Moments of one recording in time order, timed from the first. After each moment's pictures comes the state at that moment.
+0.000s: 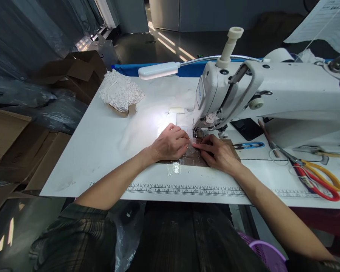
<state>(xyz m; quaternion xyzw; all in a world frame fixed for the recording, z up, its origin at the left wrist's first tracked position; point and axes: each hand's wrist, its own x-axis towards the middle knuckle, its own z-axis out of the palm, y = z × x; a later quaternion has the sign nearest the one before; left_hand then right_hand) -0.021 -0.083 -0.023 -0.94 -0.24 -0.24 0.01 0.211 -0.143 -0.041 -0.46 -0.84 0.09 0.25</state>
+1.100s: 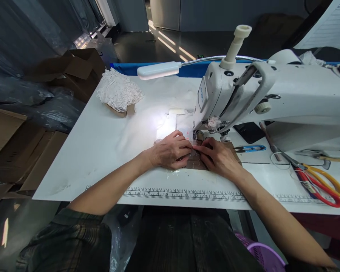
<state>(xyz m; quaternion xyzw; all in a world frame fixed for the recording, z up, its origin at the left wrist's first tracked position) -0.021 -0.085 -0.014 -0.98 -0.13 -0.16 -0.02 0.209 -0.143 -0.036 -0.46 -0.86 0.04 0.21</state>
